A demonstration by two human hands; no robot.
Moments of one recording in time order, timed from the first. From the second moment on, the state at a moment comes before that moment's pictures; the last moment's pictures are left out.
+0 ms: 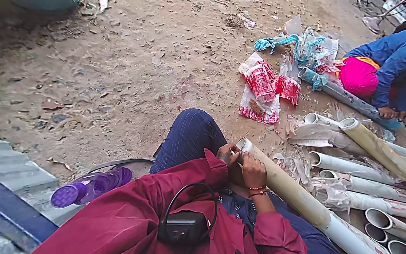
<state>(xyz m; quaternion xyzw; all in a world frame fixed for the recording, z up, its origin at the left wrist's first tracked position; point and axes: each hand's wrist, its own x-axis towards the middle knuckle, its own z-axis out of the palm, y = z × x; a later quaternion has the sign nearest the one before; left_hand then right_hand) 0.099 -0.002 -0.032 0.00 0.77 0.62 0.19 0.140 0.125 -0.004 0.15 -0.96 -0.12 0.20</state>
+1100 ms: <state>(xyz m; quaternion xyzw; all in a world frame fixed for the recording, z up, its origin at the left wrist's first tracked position) 0.109 0.005 -0.027 0.07 0.82 0.56 0.06 0.195 0.211 0.093 -0.13 -0.96 0.13 0.23</state>
